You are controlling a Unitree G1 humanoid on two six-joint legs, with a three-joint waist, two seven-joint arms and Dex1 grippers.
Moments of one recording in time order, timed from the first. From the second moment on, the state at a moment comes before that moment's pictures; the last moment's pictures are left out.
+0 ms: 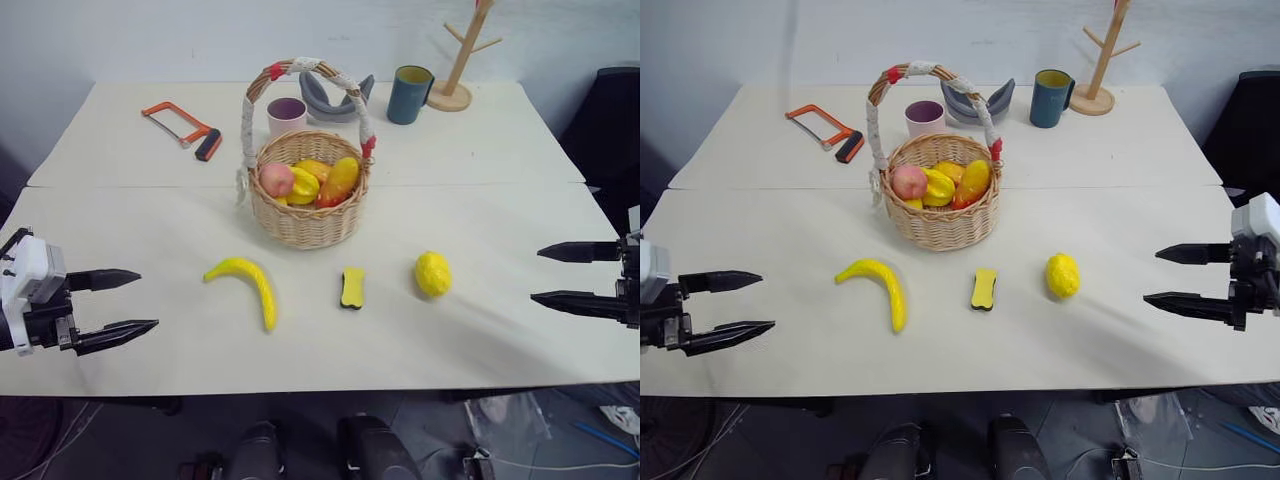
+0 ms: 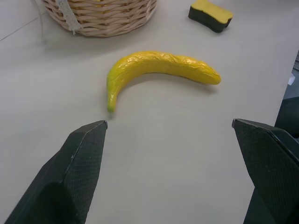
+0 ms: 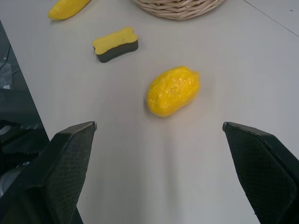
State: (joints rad) left arm 0.11 1.03 0.64 -0.20 -0.57 0.53 -1.25; right arm -0.14 -1.21 -0.44 0.02 0.59 0.55 1.44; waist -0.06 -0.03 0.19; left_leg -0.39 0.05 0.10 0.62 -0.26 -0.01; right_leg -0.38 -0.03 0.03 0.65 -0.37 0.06
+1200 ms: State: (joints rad) left arm -0.28 1.02 0.19 -0.39 -0.68 0.59 -1.23; right arm -0.66 -0.88 0.22 -0.17 0.25 0.29 1.32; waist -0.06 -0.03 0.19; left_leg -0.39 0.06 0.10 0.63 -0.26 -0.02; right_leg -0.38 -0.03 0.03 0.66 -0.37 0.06
